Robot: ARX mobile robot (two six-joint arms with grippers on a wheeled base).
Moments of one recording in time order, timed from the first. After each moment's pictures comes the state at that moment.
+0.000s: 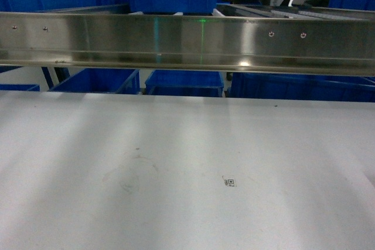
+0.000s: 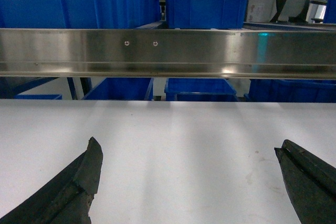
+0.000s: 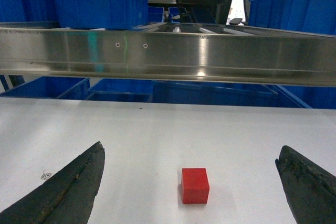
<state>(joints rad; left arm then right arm) 0.00 0.01 0.01 0.00 0.00 0.00 0.00 0.00 0.01 0.00 0.00 0.00</state>
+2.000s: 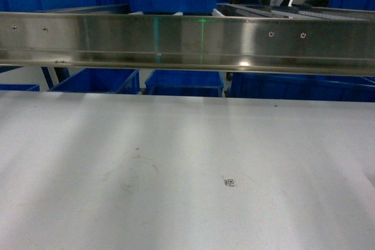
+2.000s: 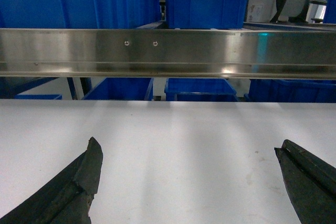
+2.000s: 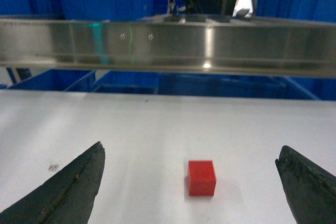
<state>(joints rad) 0.00 0.01 0.01 0.00 0.00 0.00 0.00 0.02 0.01 0.00 -0.01 0.01</state>
